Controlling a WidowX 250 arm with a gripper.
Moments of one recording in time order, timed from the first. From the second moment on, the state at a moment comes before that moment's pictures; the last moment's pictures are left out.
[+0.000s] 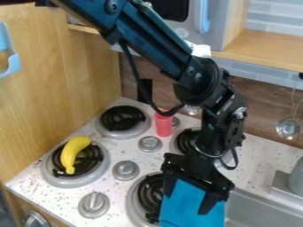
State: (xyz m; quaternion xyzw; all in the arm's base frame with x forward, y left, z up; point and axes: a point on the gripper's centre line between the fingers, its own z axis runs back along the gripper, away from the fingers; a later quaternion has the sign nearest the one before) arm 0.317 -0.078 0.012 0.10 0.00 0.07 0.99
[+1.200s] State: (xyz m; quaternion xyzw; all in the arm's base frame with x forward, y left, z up) arm 0.331 -0.073 -0.015 0.10 -0.06 0.08 0.99
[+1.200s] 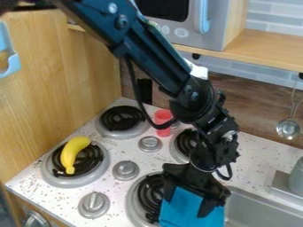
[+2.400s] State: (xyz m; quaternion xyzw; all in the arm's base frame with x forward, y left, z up) arm 0.420 -0.047 -0.025 0.11 -0.06 0.18 0.98
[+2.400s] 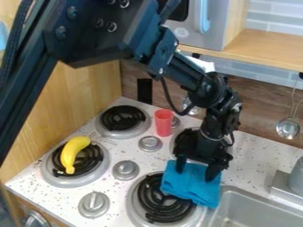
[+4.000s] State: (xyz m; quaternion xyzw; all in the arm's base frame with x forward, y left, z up) arm 0.395 -0.039 -0.018 0.11 -0.08 0.15 0.98
